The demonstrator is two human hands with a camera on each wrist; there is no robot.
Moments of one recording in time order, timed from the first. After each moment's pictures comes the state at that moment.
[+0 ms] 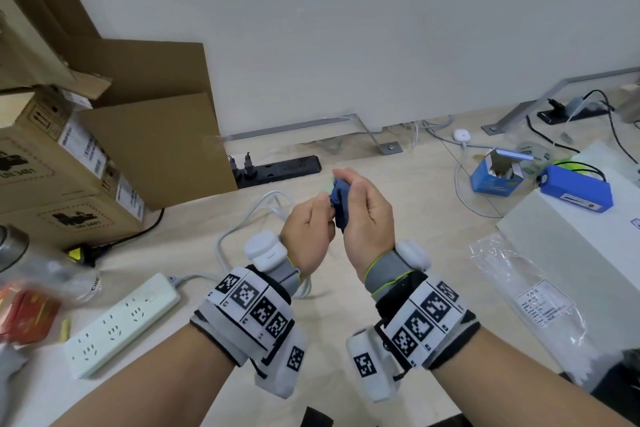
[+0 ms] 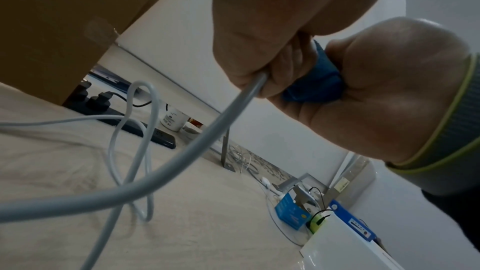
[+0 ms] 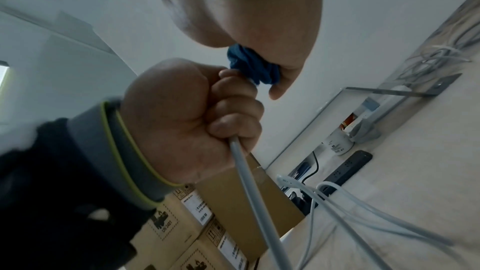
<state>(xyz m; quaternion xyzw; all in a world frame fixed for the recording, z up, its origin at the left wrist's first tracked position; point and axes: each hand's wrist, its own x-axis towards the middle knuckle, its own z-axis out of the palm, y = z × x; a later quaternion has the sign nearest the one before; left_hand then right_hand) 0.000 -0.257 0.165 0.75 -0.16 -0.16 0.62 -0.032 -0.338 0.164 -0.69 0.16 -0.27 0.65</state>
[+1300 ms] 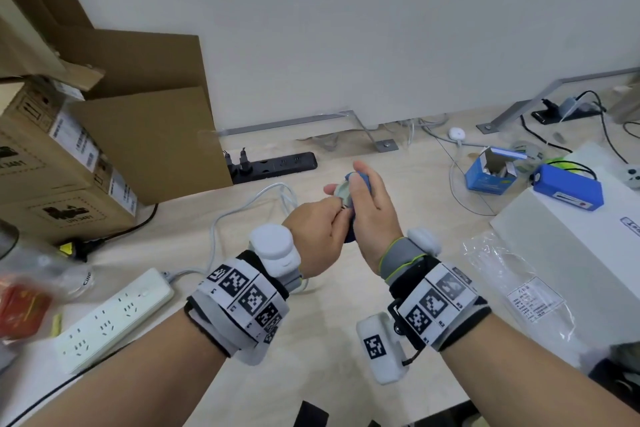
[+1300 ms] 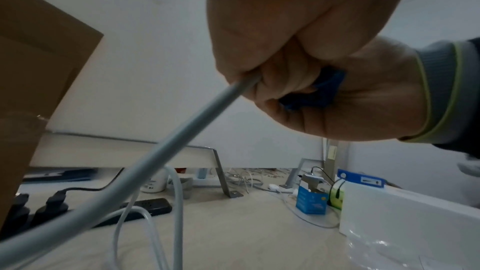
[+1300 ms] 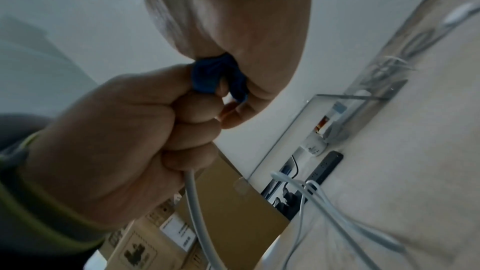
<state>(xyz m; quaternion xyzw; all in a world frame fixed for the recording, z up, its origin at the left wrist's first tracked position) 0.004 -0.252 0.159 0.85 -0.40 -0.03 0.35 -0.036 -0.362 0.167 -0.64 0.21 -0.11 0.73</state>
